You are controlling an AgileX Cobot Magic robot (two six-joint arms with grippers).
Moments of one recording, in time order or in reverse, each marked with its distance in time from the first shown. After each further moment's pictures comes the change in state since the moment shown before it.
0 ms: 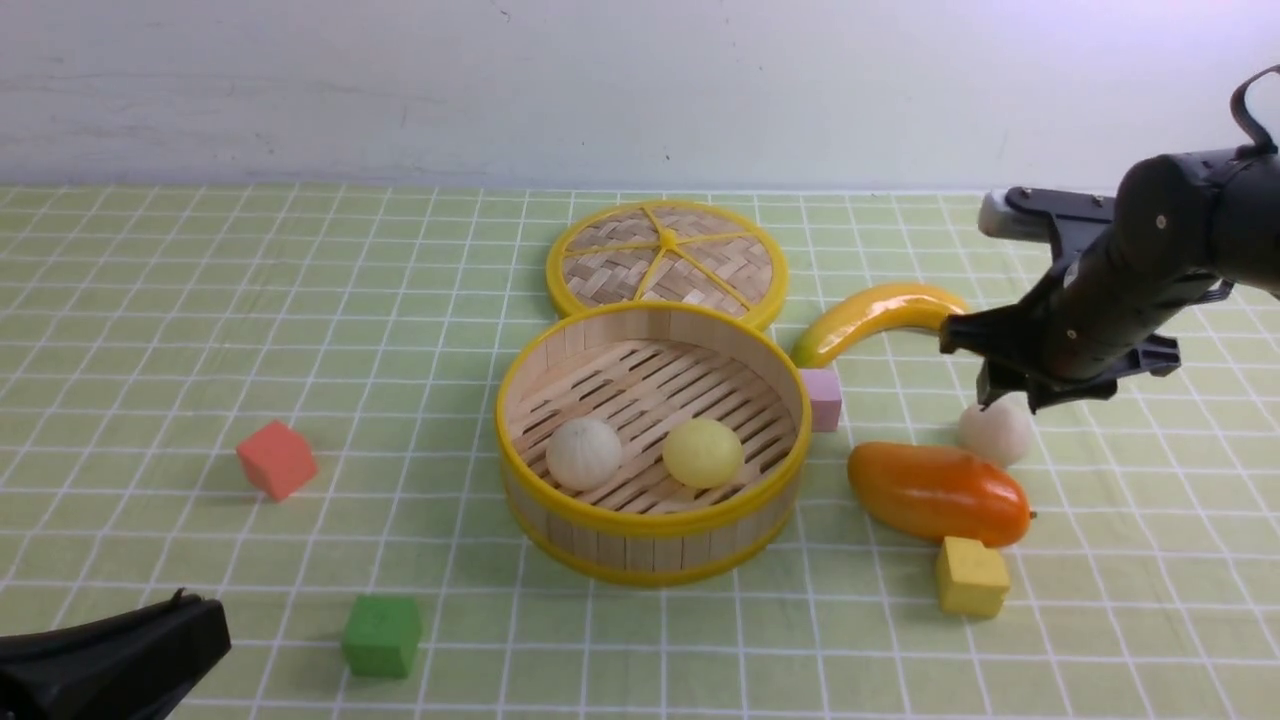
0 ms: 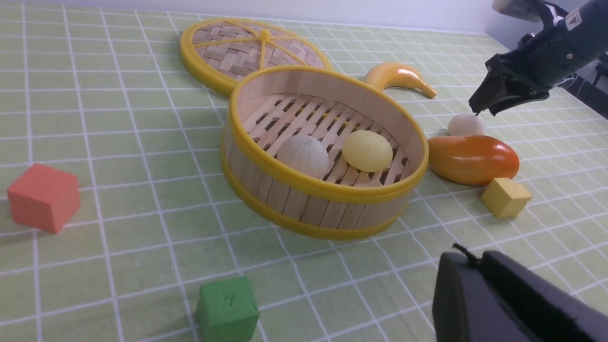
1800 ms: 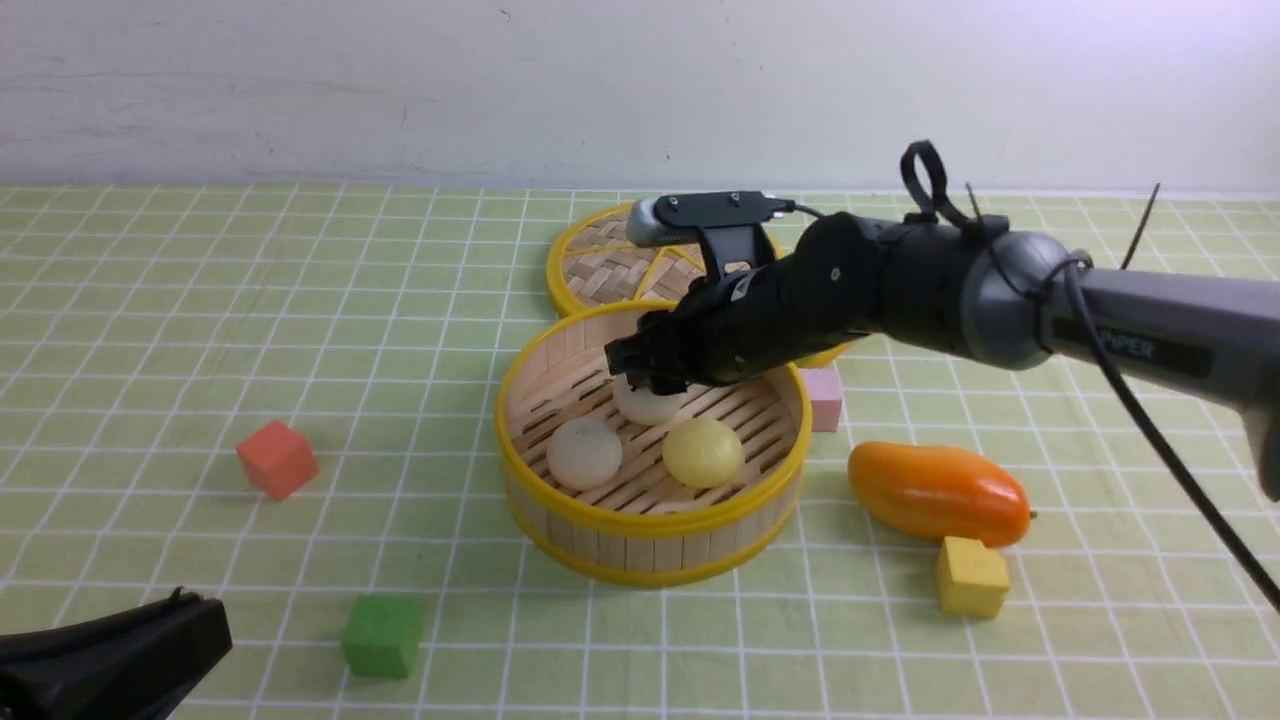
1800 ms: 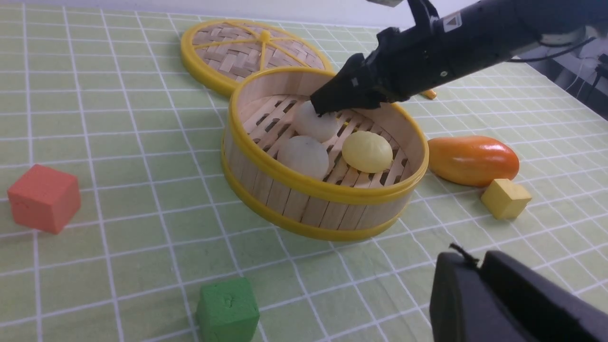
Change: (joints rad) right arm 0.368 0.134 -0.189 0.400 -0.243 -0.422; left arm 0.000 0.000 0.000 0.000 -0.003 0.000
